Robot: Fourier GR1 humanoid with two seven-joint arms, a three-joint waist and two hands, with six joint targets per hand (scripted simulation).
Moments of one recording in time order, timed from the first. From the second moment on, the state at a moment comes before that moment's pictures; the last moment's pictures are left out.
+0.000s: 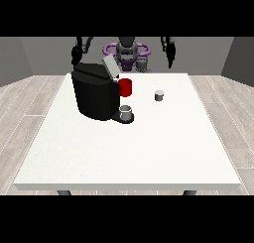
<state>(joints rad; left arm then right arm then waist) 0.03 0.07 -0.01 -1.58 -0.02 0.00 0.02 0.03 -0.12 -0.04 -1.56 -0.01 -0.02 -0.01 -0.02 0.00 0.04</state>
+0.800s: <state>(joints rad) -0.11 0.32 -0.02 -1.49 -0.22 -0.15 -0.09 -0.05 -0.09 0.00 -1.54 0.13 -0.14 -0.03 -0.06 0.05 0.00</state>
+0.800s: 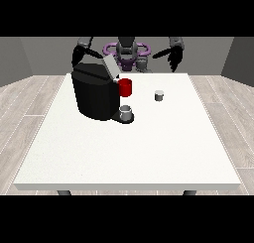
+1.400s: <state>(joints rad) -0.34 0.42 0.01 -1.22 -0.34 -0.22 -0.04 -0.13 -0.03 0.07 -1.53 0.18 -0.16 0.00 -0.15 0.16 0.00</state>
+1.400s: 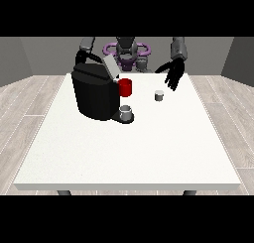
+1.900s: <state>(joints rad) -0.47 0.41 -0.02 -1.01 -0.49 -0.15 -0.09 -0.23 -0.02 0.04 -1.45 0.17 -0.17 0.02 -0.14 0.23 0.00</state>
